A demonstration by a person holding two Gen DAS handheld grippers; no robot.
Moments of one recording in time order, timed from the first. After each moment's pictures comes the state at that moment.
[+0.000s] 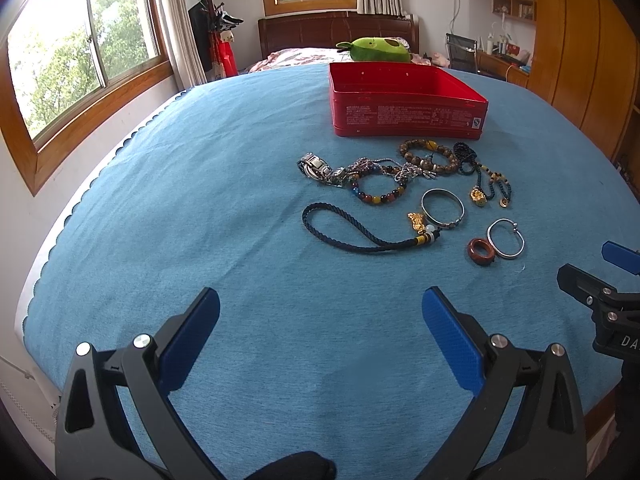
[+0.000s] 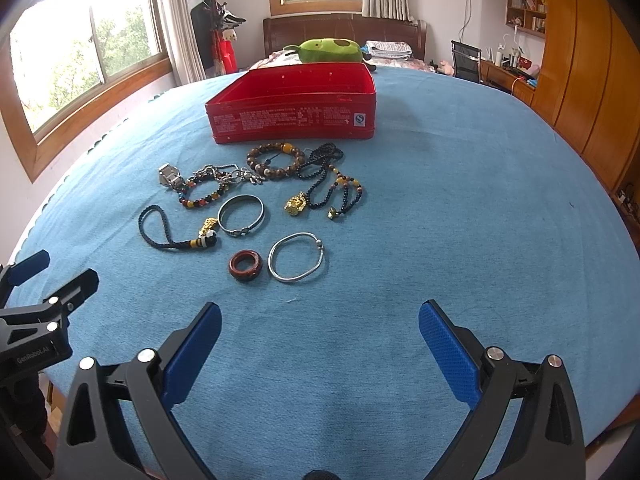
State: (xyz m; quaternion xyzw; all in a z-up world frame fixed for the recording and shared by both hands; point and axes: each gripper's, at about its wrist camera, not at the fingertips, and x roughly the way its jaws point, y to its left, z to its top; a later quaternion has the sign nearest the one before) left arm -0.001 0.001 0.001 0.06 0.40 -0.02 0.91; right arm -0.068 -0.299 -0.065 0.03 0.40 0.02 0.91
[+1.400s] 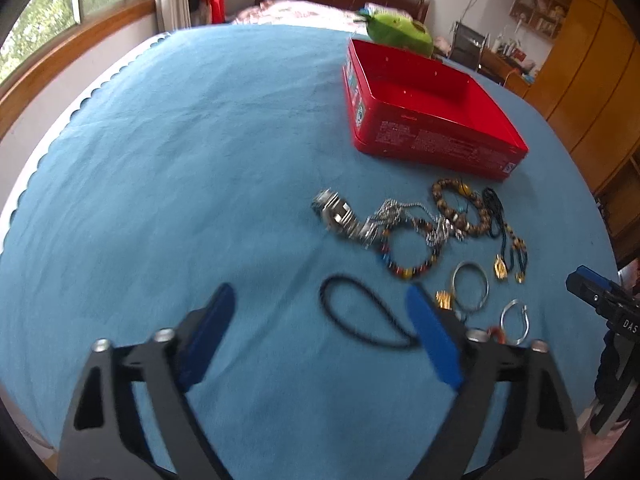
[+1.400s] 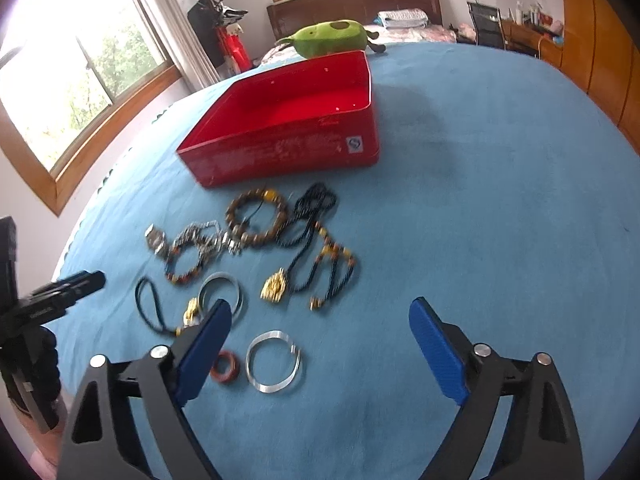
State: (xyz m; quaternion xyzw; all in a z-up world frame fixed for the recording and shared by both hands) left arm 0.137 0.041 0.005 -0.04 0.50 -0.07 0.86; right arm 0.044 -0.354 -0.055 0.11 0.45 0.09 0.88
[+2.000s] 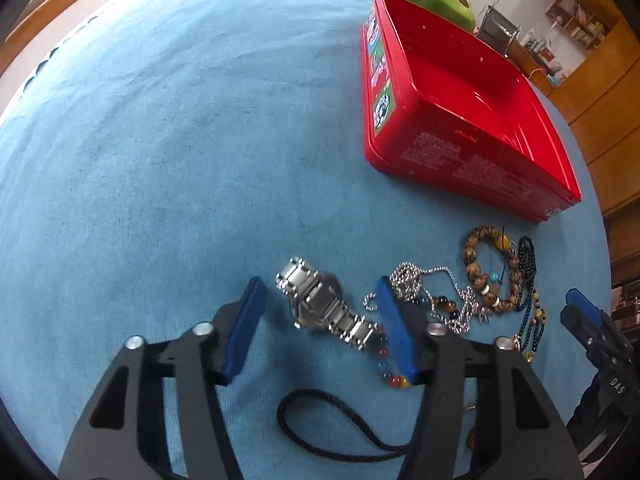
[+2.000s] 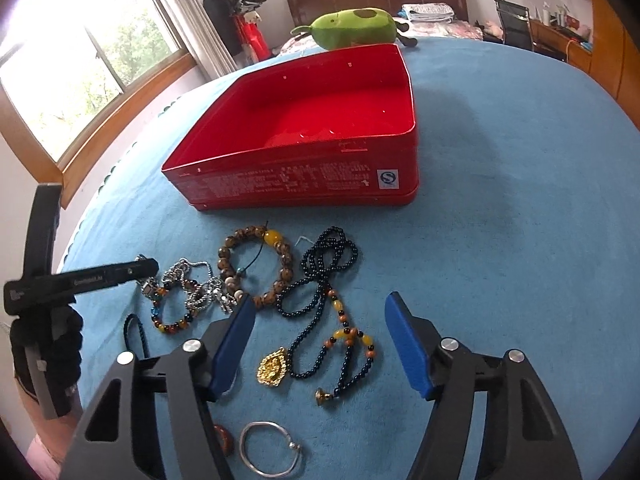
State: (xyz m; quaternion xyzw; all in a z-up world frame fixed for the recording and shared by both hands) left arm 0.236 0.016 -0.043 -0.10 0.57 -0.06 0.81; right arm 0.115 -0.343 -0.069 0.09 0.46 0.13 0.88
